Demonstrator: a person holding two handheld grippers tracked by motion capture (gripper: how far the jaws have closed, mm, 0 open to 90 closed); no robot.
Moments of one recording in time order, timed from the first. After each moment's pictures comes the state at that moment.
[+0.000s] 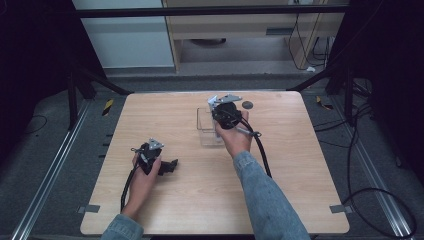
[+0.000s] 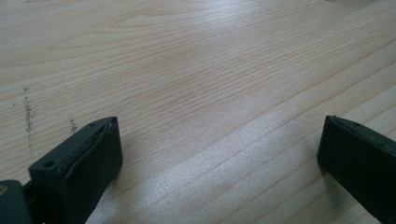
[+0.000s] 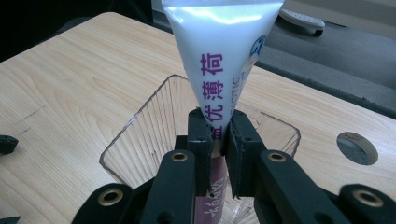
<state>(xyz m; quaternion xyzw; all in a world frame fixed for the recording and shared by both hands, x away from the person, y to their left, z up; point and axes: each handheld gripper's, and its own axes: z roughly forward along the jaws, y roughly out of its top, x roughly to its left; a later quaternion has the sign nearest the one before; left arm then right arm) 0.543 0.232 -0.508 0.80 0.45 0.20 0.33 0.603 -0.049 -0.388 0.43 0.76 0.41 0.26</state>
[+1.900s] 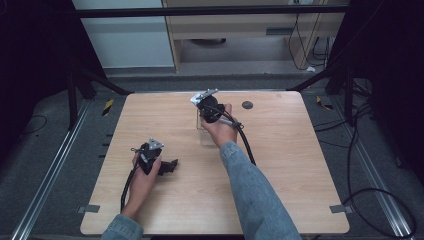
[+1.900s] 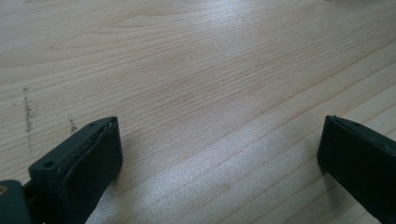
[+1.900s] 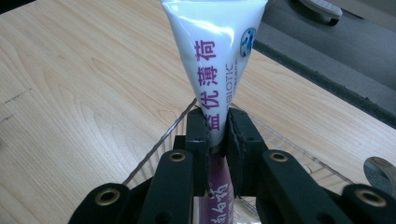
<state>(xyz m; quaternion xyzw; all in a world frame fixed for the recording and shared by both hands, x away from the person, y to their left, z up) 0.543 0.232 -0.508 0.80 0.45 0.20 0.33 0.636 -0.002 -0.393 0.40 0.81 0.35 0.25</state>
